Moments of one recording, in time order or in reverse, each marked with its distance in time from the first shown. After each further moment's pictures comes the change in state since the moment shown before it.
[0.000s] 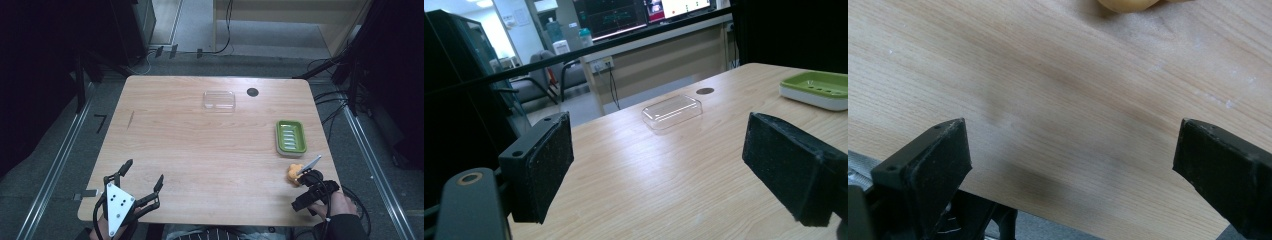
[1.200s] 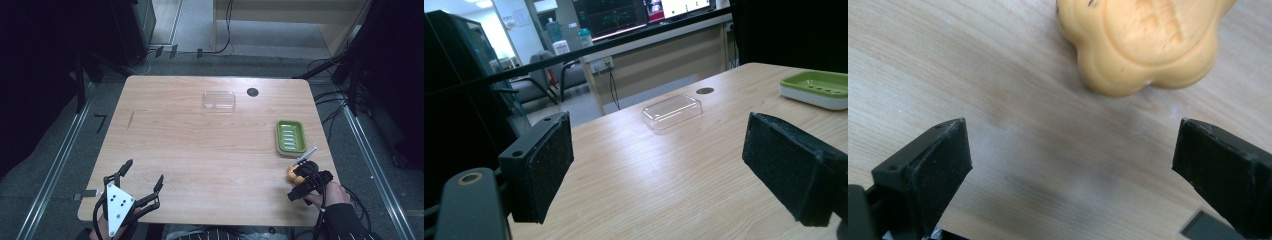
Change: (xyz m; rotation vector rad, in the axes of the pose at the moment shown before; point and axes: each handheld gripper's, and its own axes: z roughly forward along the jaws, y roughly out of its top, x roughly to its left) left arm 0.000 0.000 0.000 0.000 -0.001 0.003; right arm -0.004 0.024 -0.002 -0.065 0.000 -0.046
